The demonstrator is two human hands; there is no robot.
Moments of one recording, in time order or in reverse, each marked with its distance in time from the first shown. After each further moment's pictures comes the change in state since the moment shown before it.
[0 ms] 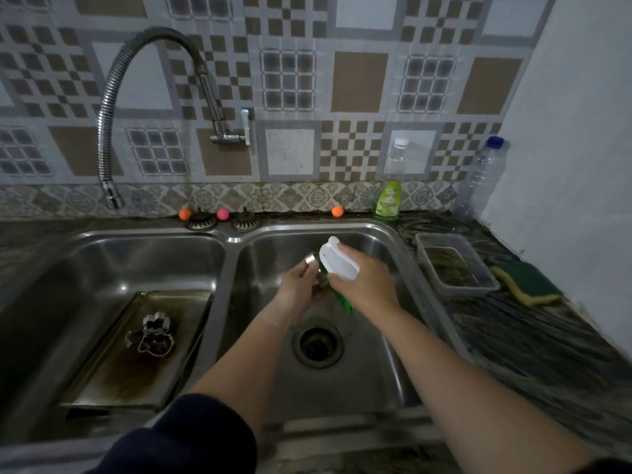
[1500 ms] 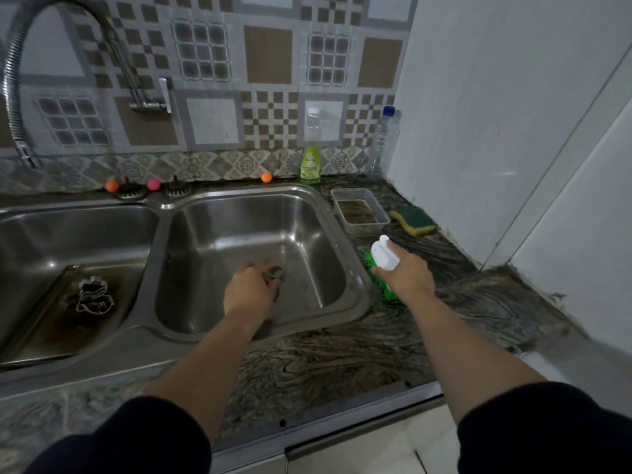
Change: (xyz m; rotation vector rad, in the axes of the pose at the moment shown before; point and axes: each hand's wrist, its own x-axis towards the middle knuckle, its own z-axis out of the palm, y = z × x) left_hand -0.125 -0.060 0.030 1.244 0.227 0.349; right_hand -0.133 0.115 -0.139 -0.331 0.077 0.513
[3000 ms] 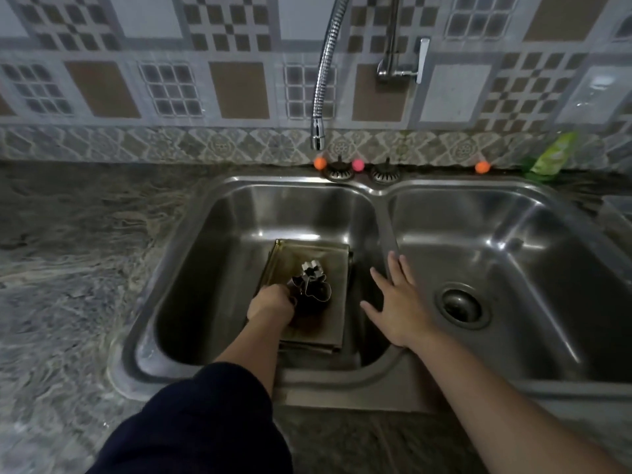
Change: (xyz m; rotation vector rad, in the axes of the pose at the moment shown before) left_hand 0.087 -0.368 -0.143 0.236 -0.302 -0.487; right_hand -0.122 -0.324 0.258 -0.317 -0.295 -0.677
